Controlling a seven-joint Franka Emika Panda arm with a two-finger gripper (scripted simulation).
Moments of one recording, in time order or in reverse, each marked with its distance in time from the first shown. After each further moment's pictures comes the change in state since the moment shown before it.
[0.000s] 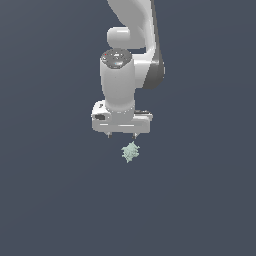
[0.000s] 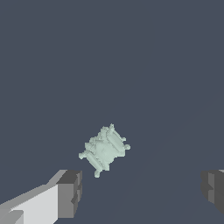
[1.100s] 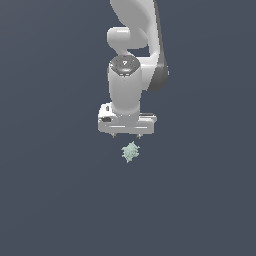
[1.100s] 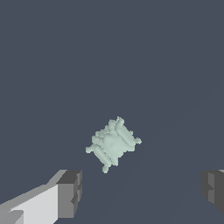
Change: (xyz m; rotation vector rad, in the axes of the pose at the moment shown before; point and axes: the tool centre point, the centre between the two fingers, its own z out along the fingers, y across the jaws) arm -0.010 -0.016 0.014 -0.008 -0.038 -0.006
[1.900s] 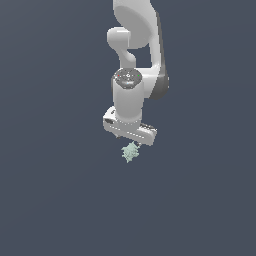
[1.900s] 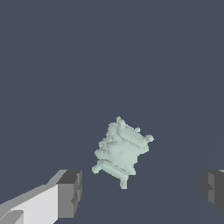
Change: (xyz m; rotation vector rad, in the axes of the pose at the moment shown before) arm -0.001 -0.009 0.032 0.004 -0.006 0.349
